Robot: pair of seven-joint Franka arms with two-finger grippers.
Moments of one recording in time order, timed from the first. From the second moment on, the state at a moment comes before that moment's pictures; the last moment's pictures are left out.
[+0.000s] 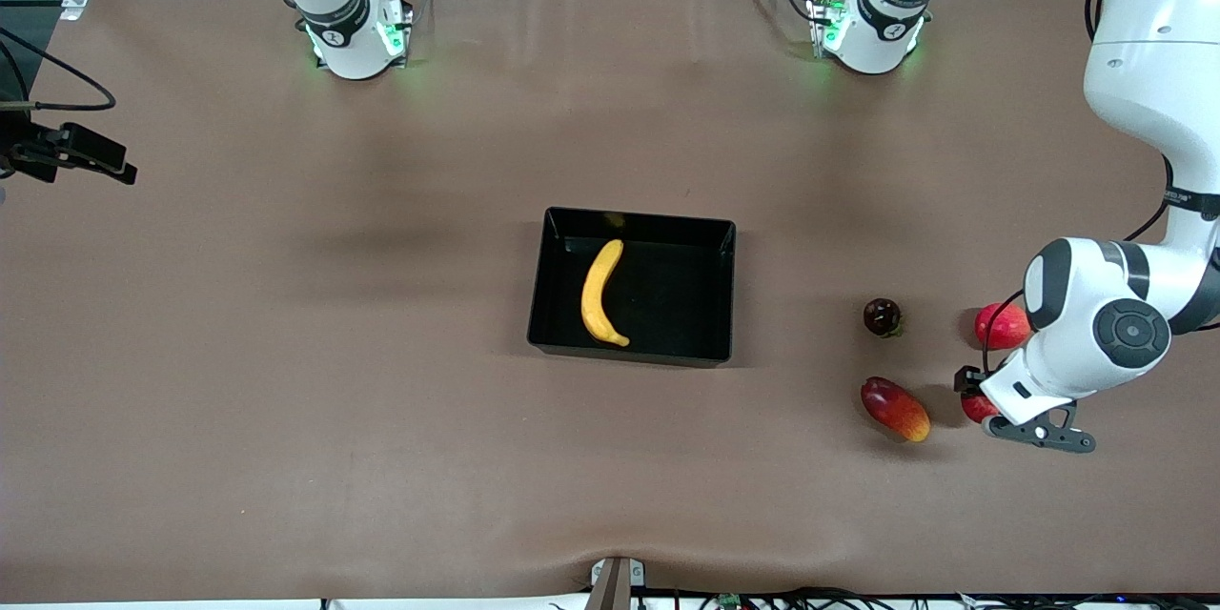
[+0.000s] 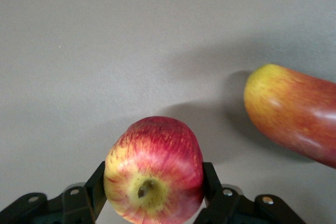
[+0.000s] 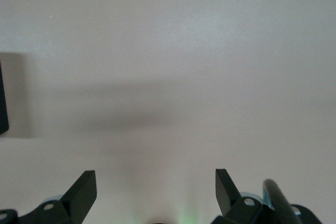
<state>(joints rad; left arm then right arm) 0.27 0.77 -0.29 -1.48 0.41 2.28 0.06 -0.04 -0.02 -0.07 -1.63 0.00 1.52 -0.07</state>
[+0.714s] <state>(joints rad) 0.28 0.84 -0.26 -1.44 0.41 2.38 0.06 -0.04 -0.02 -0.07 -1.63 0.00 1.52 -0.07</state>
